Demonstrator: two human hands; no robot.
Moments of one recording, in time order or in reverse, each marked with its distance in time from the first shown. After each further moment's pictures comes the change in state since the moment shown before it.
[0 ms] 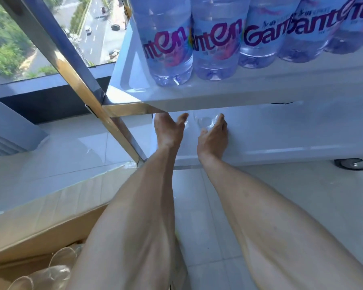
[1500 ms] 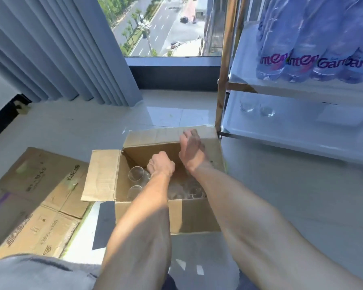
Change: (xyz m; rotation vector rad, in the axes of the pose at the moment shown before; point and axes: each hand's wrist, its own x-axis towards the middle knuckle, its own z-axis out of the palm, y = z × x) left_hand -0.207 -0.073 -0.313 0.734 -0.181 -0.570; right_hand -0.311 -0.150 -0.085 -0.284 -0.595 -0.927
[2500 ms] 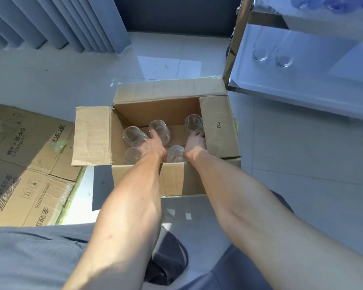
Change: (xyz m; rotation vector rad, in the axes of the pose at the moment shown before) left_hand 0.024 -0.074 0.071 0.238 -0.357 -0.007; right_hand -0.064 -0.005 0.072 -0.417 -0.707 0.282
